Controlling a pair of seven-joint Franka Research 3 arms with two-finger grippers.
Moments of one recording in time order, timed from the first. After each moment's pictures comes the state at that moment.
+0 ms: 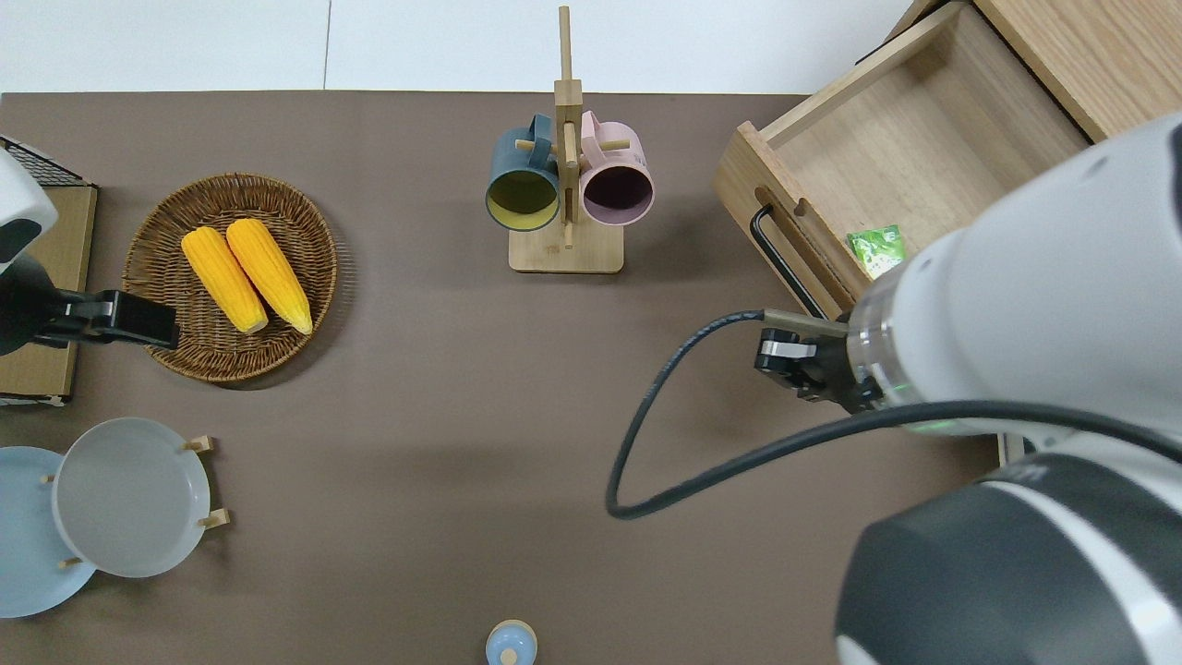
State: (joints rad) left arm 0.04 0.05 -0.07 -1.50 0.00 1.52 0.04; right arm 0.50 0.11 -0.09 -1.32 0.02 1.40 0.74
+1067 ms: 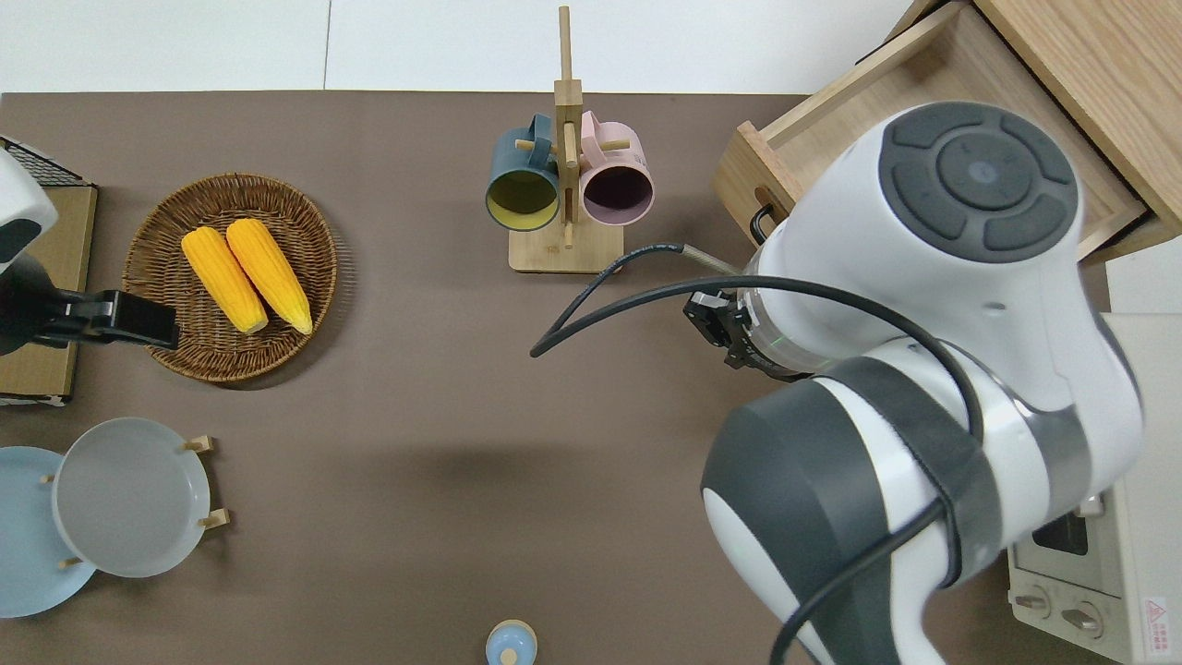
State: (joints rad) left arm 0.04 0.05 -0.07 -1.50 0.00 1.52 0.04; right arm 0.47 0.24 -0.11 -1.44 0.05 1.61 1.01
